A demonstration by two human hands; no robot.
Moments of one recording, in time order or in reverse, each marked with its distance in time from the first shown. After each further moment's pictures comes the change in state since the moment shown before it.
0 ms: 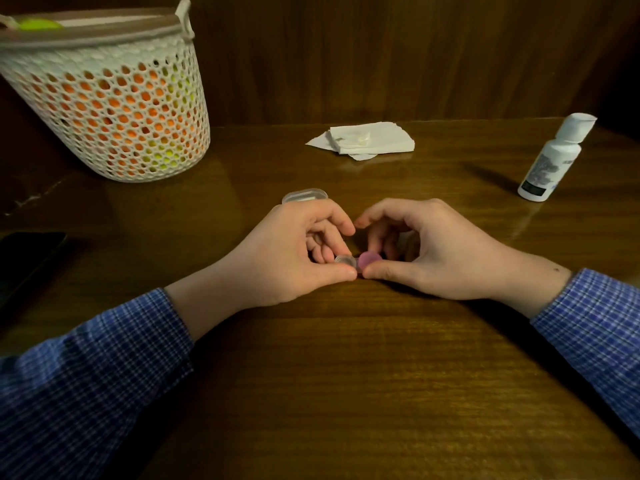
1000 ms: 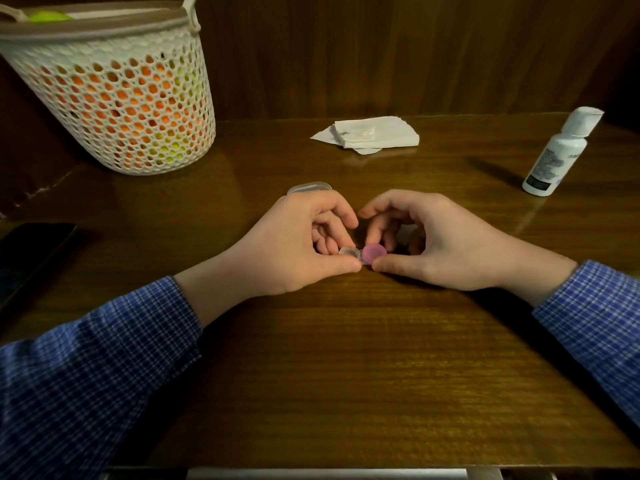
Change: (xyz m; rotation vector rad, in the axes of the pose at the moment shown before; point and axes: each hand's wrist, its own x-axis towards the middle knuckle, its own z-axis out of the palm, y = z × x) left_hand 0.000 -0.001 0.001 -0.005 0.017 0.007; right_hand 0.000 0.005 -0.001 0.100 -0.039 0.043
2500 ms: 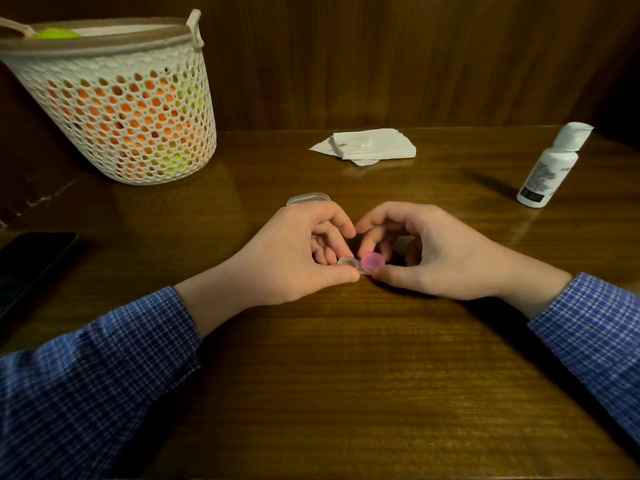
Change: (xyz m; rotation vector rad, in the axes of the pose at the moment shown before) left_hand 0.001 0.000 -0.001 0.008 -0.008 -0.019; right_hand 0.001 0.000 -0.002 0.084 -0.046 -0.002
